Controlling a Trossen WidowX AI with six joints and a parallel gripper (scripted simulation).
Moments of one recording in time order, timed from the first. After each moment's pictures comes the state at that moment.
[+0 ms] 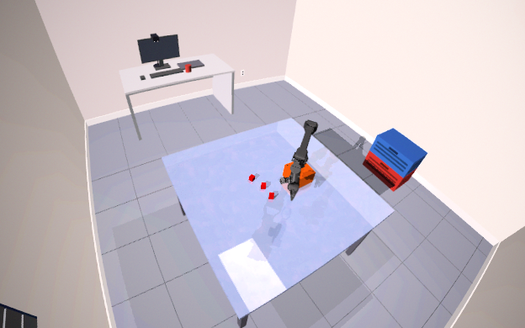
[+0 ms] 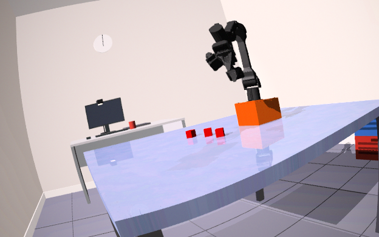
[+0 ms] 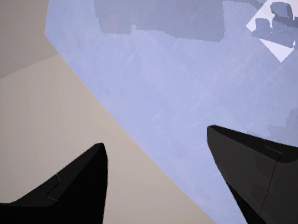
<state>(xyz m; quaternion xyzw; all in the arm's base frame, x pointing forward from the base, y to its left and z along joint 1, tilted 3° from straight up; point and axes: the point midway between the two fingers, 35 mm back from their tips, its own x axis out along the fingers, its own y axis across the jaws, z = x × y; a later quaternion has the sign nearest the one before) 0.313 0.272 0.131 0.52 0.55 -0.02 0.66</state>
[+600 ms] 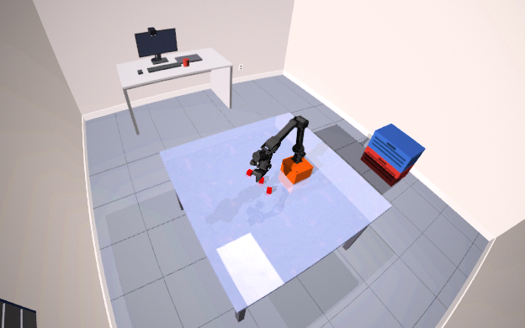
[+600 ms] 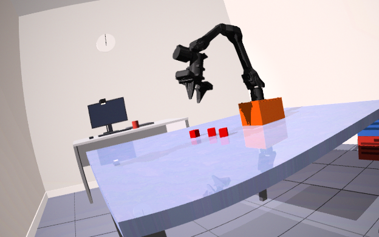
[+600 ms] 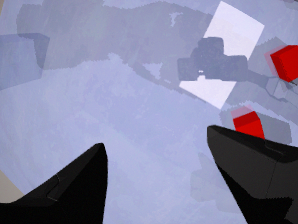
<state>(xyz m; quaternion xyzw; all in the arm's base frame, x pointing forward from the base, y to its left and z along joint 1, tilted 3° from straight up) 0.383 0.069 0.078 0.44 0.53 -0.24 0.69</state>
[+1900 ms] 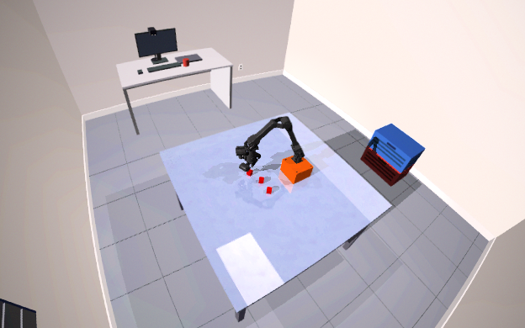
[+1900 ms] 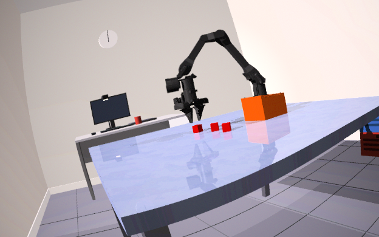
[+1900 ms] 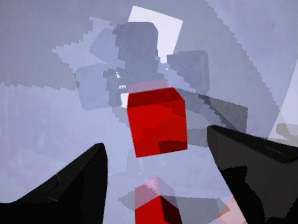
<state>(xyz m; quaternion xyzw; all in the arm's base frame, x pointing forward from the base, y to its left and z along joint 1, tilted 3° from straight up) 0.330 -0.125 -0.031 0.38 0.59 -0.40 0.59</state>
